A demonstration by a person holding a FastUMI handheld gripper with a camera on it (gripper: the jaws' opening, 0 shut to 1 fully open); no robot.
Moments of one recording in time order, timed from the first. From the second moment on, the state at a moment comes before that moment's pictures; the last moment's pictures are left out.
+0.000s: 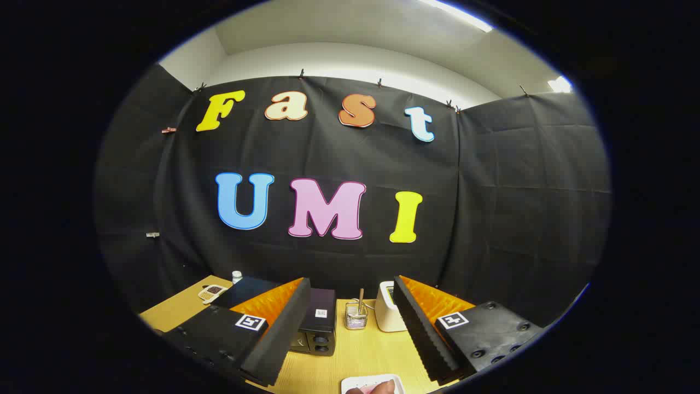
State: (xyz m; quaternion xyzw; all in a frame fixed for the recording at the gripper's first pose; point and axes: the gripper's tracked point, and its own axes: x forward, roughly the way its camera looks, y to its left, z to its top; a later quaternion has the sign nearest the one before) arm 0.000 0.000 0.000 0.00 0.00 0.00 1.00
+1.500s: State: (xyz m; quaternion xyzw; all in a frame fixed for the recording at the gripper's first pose) arm 0.031 0.119 -0.084 0.04 0.10 0.07 0.99
